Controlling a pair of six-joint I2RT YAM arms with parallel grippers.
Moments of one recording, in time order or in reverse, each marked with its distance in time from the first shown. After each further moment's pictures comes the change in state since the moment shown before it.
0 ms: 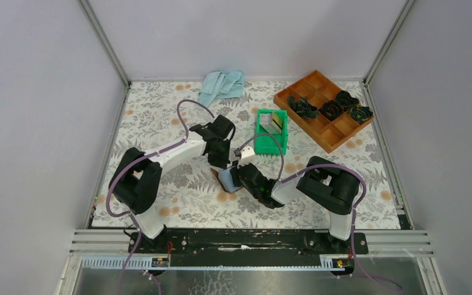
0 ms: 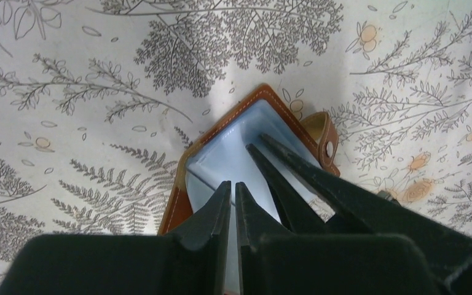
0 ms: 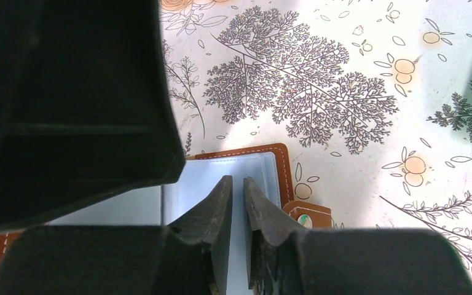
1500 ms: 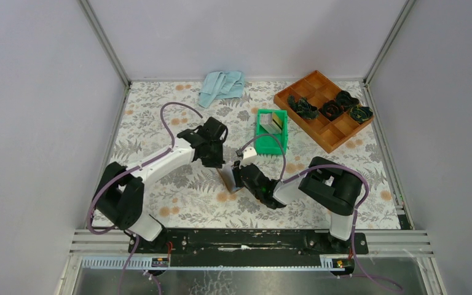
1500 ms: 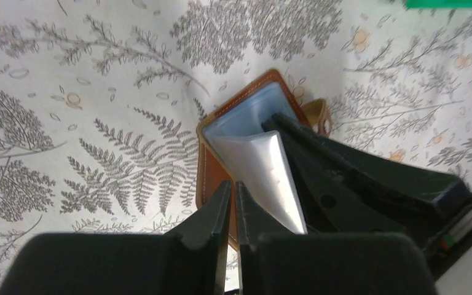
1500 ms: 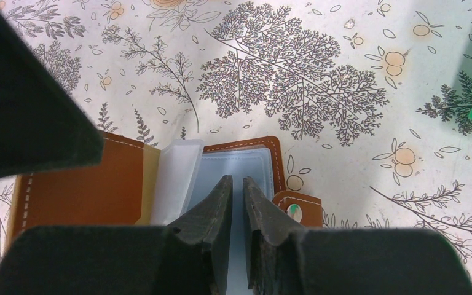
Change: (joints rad) left arm -0.001 -0.188 -0.112 -0.002 -0.056 -0.106; right arm -0.005 -0.019 -0.022 -0.002 -0.003 0.009
